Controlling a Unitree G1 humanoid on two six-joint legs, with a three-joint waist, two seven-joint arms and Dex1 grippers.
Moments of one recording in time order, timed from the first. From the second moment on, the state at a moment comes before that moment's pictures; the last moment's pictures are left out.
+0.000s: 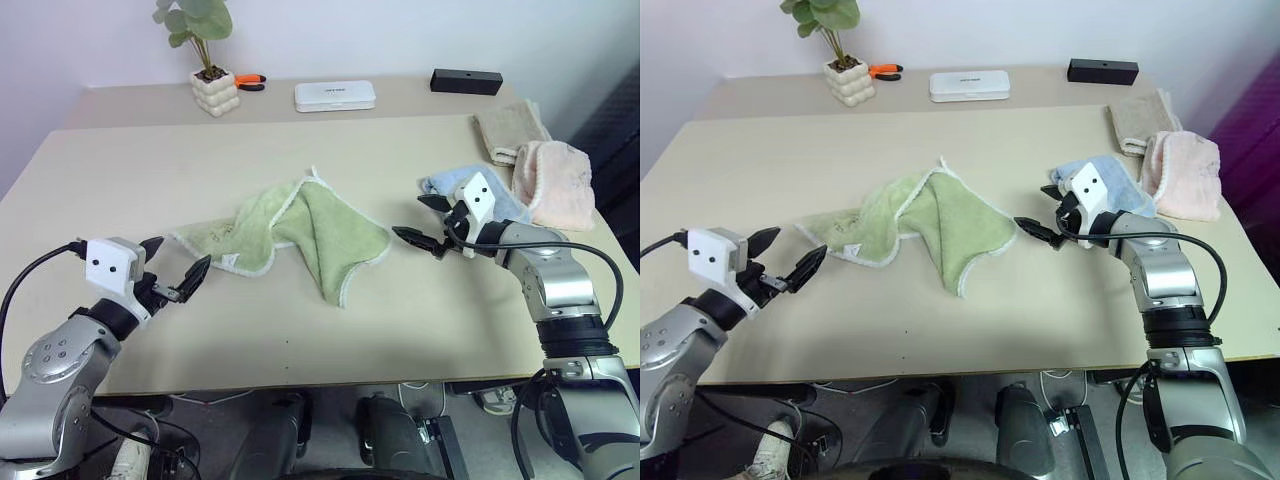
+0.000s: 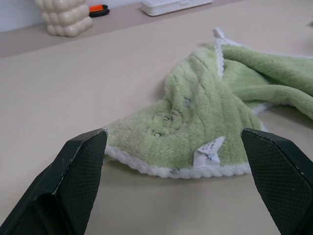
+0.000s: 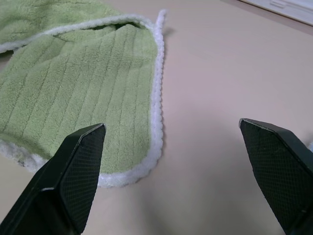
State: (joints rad) left arm 0.17 0.55 0.39 -0.55 -0.49 0.49 -0.45; right arm -0.54 -0.61 -0.02 0.23 0.26 0.30 0.89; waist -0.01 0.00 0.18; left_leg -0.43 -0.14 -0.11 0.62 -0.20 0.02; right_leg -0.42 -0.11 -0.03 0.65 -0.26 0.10
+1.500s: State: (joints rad) left arm -0.21 0.61 -0.12 -0.13 -0.16 0.34 -0.67; right arm -0.42 -0.54 -0.04 -0.05 0.28 0.43 0.71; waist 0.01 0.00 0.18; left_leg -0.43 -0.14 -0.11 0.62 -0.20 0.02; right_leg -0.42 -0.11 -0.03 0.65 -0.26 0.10
